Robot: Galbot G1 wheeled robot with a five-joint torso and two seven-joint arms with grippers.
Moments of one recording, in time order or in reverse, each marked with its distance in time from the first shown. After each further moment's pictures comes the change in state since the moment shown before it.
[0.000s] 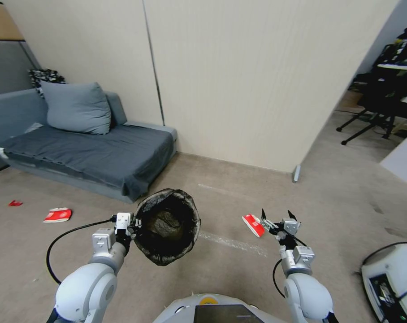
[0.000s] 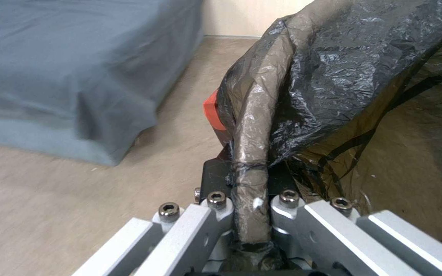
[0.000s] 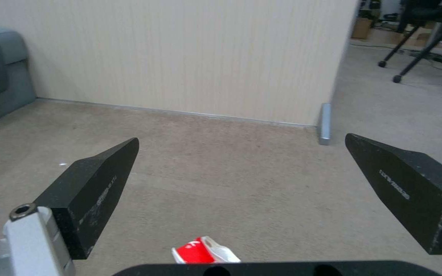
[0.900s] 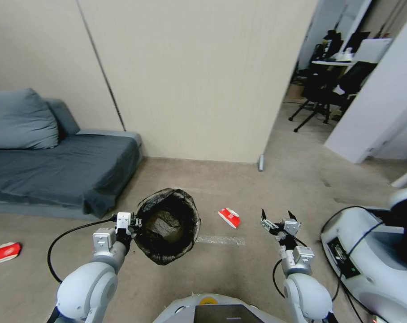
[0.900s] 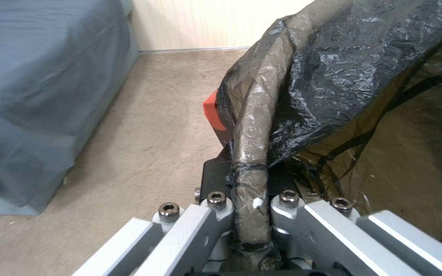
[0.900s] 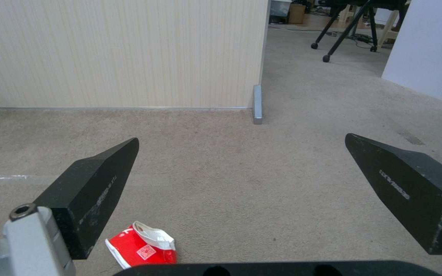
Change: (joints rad) left arm -0.008 0.001 -0.013 0.017 -0.008 -0.010 0.002; right arm 0.010 0.002 -0.003 -0.001 0.017 -0.028 0.009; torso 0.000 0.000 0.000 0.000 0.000
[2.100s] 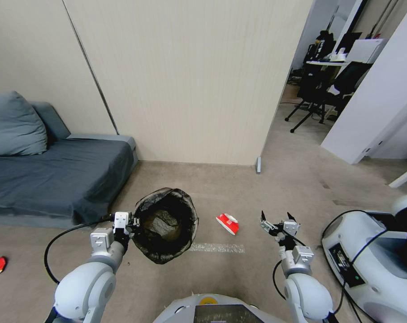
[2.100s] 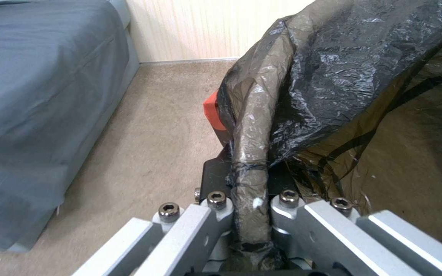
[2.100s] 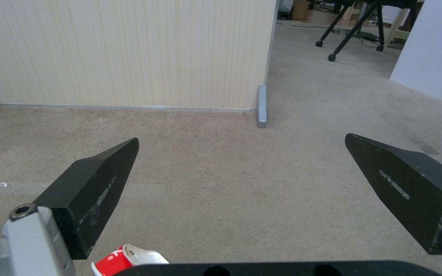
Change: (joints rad) left arm 0.005 0.002 -0.008 -0.004 0.008 -0.003 0.003; right arm -0.009 -0.001 -0.002 -0.006 -0.022 -0.007 -0.008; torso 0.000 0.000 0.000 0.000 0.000
